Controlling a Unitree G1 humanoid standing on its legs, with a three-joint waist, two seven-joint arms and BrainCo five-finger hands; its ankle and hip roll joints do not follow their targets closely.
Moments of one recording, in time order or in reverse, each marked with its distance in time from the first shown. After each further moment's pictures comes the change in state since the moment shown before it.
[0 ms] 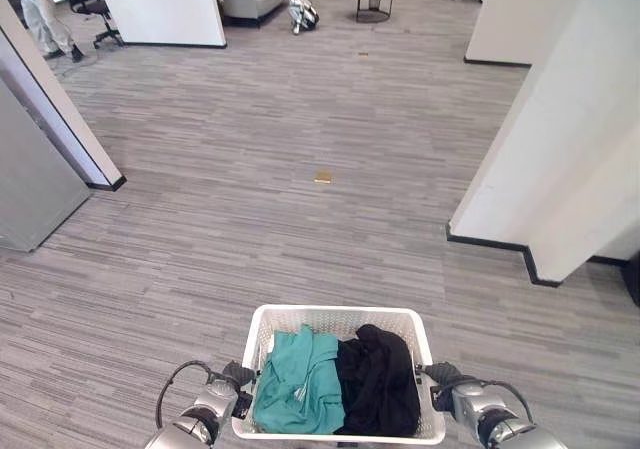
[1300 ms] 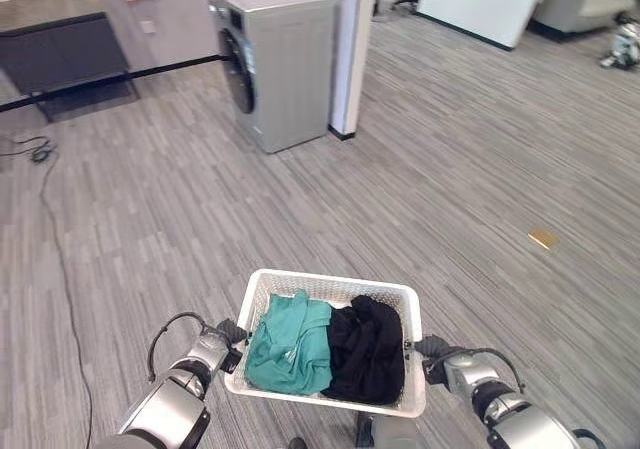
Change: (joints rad) left arm -0.219 0.078 -0.105 0.040 0.000 0.042 -0.077; right arm -0.154 -0.016 0.081 -0.023 0.042 0.052 0.020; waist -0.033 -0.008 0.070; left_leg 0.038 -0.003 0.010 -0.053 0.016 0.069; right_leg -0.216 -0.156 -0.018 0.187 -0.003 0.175
